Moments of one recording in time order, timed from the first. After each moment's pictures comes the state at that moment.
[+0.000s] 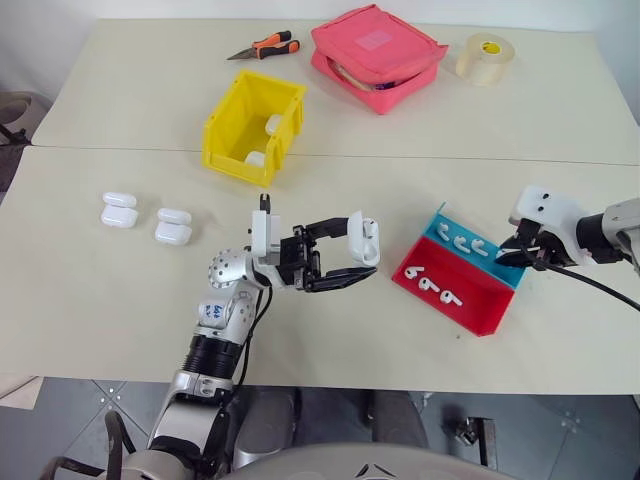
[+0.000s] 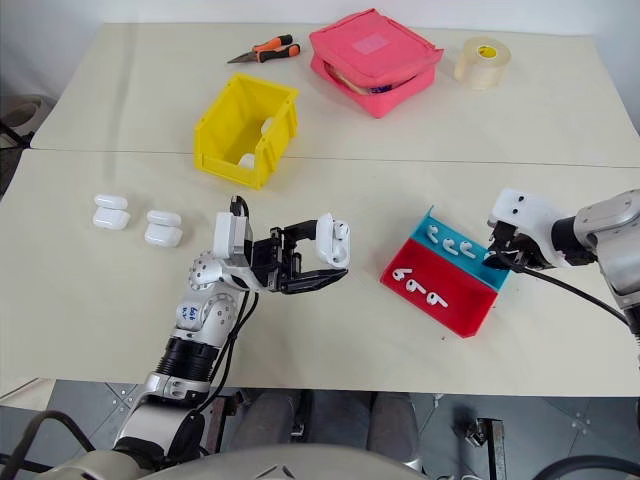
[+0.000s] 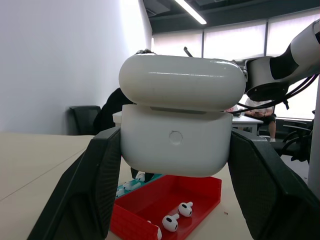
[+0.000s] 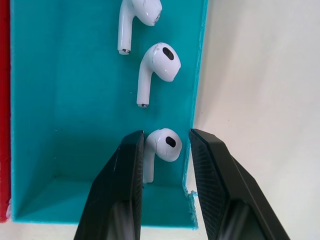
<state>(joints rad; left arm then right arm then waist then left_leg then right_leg) -0.41 0.12 -0.10 0.16 -0.53 -0.12 -1.23 -0.56 -1.14 0.25 0.16 0.06 0.57 1.24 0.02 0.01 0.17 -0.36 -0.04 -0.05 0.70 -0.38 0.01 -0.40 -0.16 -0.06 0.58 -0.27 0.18</state>
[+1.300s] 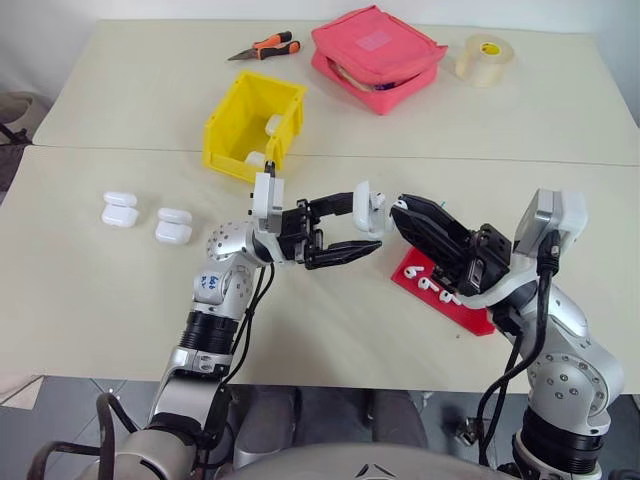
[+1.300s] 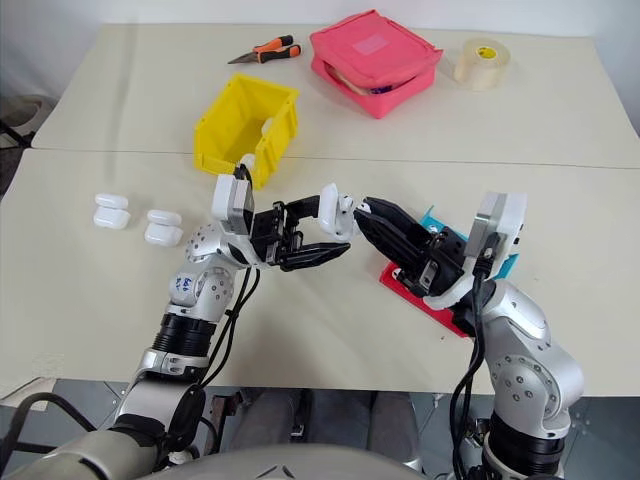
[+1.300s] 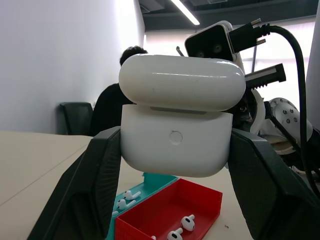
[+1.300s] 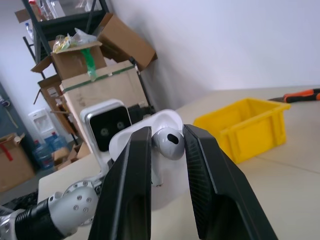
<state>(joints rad) -0.55 0.13 -0.06 0.20 -0.55 0.06 -1.23 -0.09 -0.23 -0.24 -0.69 0.86 0.62 0.67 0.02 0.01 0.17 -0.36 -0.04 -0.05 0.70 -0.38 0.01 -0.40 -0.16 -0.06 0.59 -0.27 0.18</state>
